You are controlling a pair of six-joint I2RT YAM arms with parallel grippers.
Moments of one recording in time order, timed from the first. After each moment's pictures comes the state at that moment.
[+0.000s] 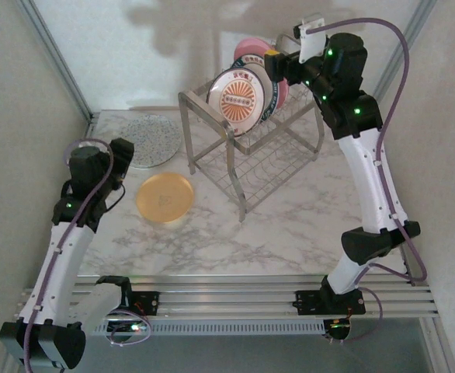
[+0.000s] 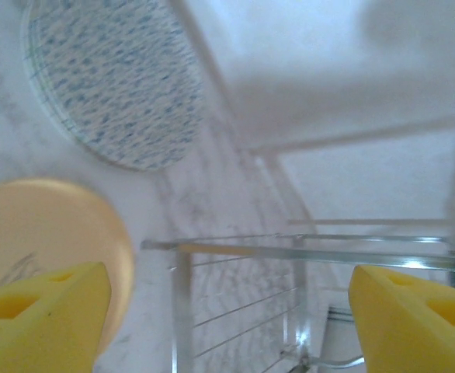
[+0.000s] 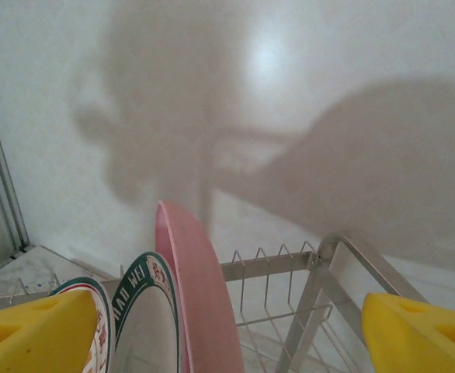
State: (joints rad) left arm -0.02 0.95 1.01 -0.47 0.03 -1.13; right arm 0.37 1.70 2.24 -0.59 -0.09 -0.14
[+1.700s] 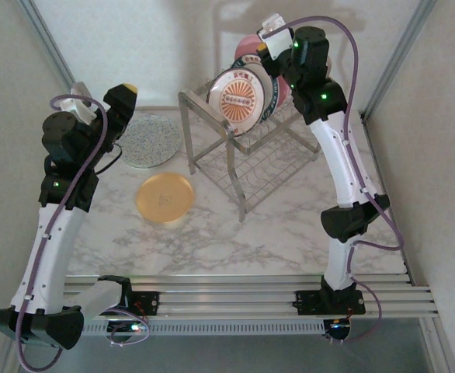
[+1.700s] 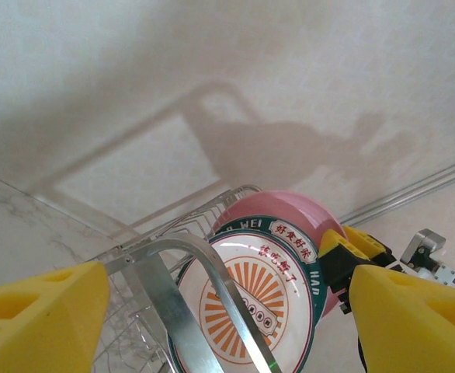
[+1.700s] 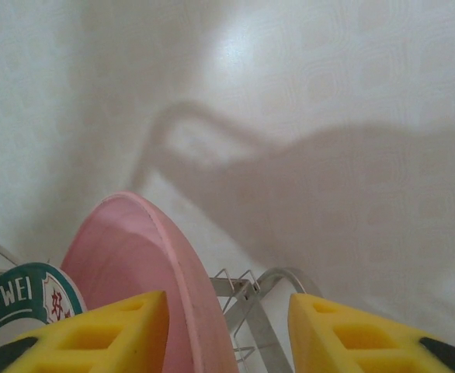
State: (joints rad) left arm -0.07 1.08 1.32 -0.19 0.28 -1.04; right arm 0.44 1.95 2.47 -0.57 0.11 -0.53
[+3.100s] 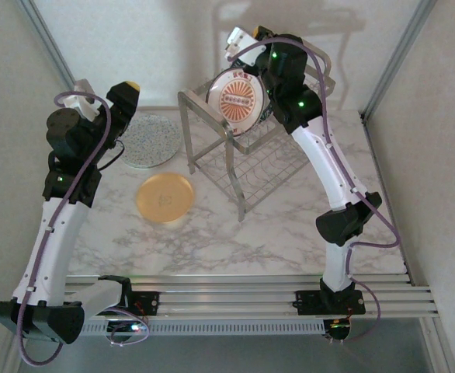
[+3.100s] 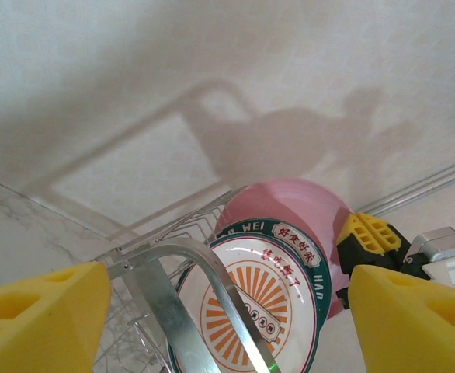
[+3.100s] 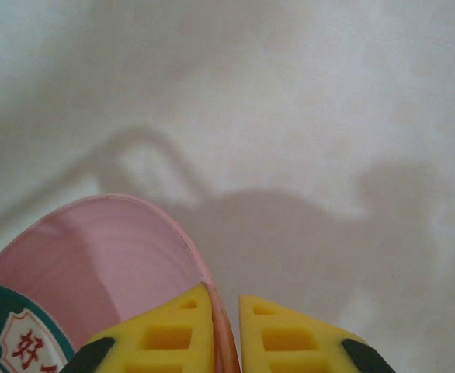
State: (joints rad) left arm -0.07 1.11 1.32 -0.15 0.29 -1.04; right arm 0.57 1.94 2.37 -0.30 0.29 -1.08
